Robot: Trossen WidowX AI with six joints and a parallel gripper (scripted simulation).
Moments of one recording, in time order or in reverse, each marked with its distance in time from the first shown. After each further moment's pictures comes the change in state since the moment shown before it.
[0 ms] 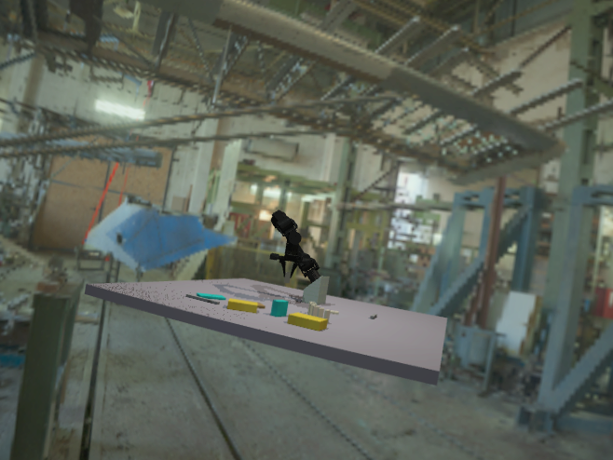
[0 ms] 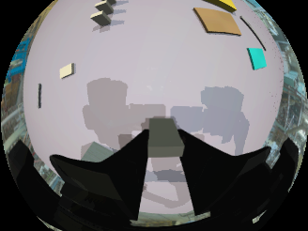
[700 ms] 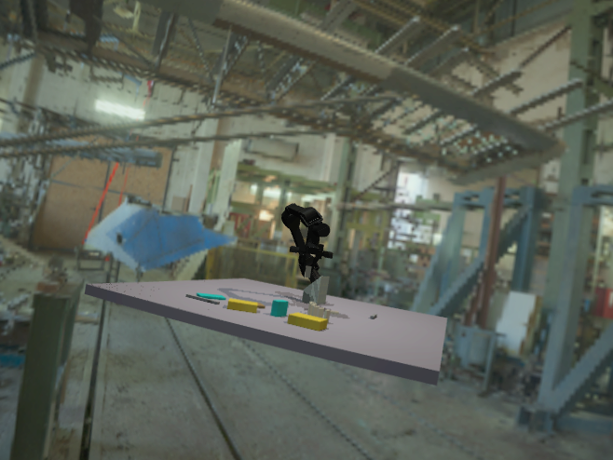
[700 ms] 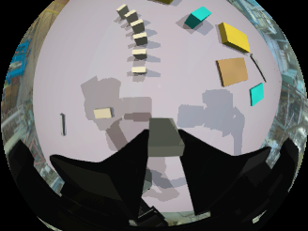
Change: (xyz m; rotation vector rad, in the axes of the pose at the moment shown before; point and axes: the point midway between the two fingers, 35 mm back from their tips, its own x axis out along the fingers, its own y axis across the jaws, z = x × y) arm -0.050 0.081 0.123 0.015 -0.016 -0.001
